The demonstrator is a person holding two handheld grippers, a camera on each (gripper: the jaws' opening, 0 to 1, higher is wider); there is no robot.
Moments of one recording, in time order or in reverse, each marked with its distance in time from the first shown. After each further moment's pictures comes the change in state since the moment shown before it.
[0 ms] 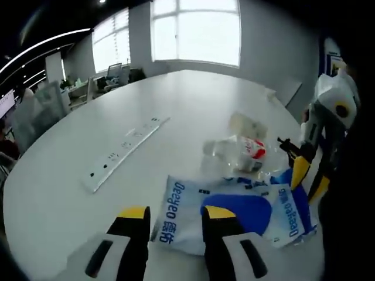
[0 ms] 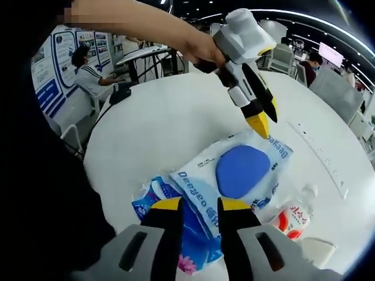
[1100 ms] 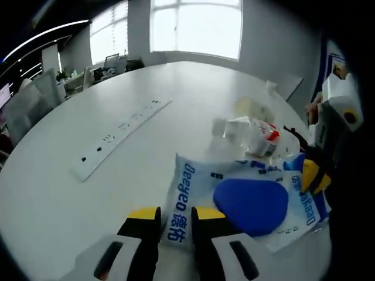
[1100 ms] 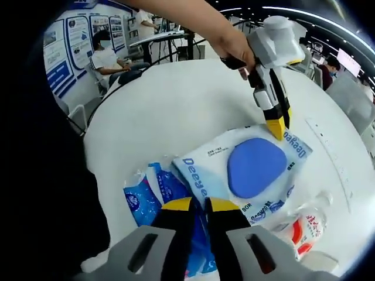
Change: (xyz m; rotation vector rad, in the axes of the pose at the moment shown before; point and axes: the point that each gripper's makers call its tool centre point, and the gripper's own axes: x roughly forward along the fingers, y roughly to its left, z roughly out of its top) left arm 0.023 0.011 -0.025 0.000 0.038 -0.047; right arm 0.023 0.008 -0.018 -0.114 0.066 0.069
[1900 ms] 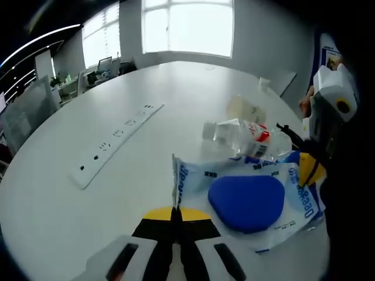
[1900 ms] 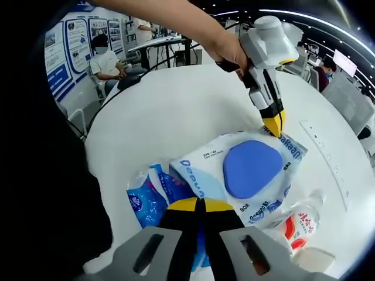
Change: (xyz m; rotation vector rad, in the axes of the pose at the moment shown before) left arm -0.013 -0.020 0.018 0.049 0.005 -0.019; right arm -0.015 -0.003 0.003 0.016 -0.033 -0.020
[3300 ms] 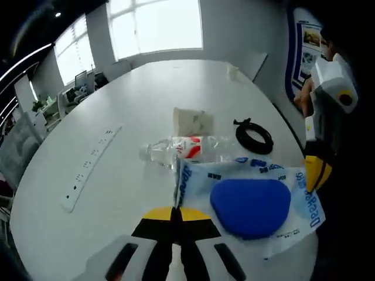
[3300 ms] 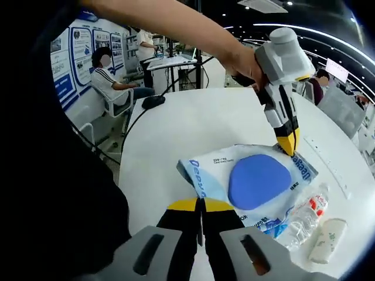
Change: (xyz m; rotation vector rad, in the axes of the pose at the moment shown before) left arm -0.035 -0.097 0.029 0.197 0.036 -0.063; right arm -0.049 0.104 0.026 0.028 -0.158 -0.012
